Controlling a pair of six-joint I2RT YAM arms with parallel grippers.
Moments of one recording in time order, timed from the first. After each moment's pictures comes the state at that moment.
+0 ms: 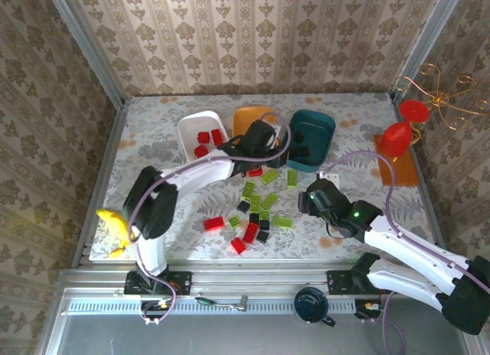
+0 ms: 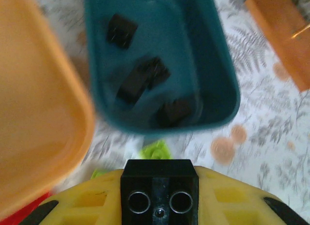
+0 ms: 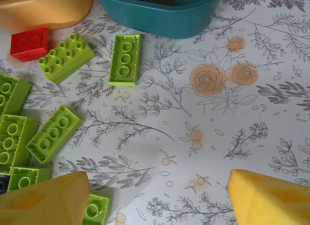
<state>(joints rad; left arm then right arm) -0.84 1.92 1.48 -0.24 0.11 -0.41 0.70 0.92 0.62 -0.62 0.40 0.67</state>
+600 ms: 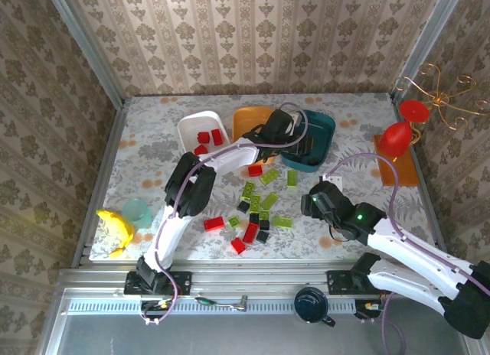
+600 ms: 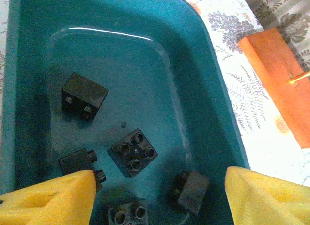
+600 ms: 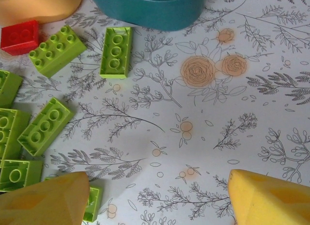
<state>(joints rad) -0.82 2.29 1.85 -0.17 0.19 -0.46 0.70 0.89 0.61 -0.66 0.40 0.68</state>
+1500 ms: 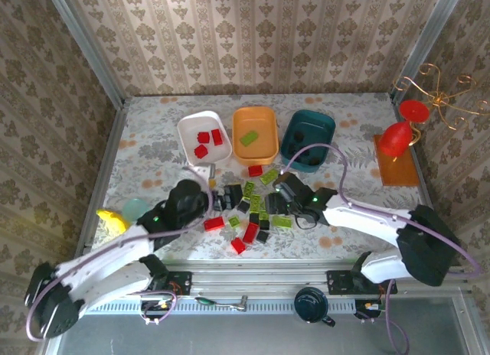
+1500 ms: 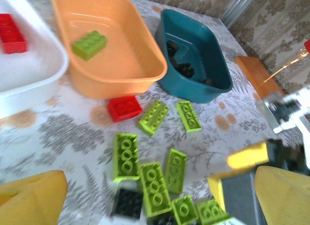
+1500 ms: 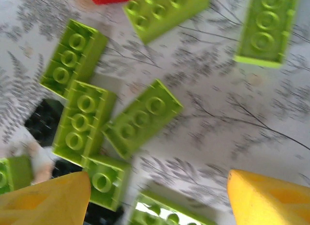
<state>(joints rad) -0.87 0.79 0.49 -0.08 -0.14 -0.57 0.81 1.39 0.78 -0.36 0.19 0.68</state>
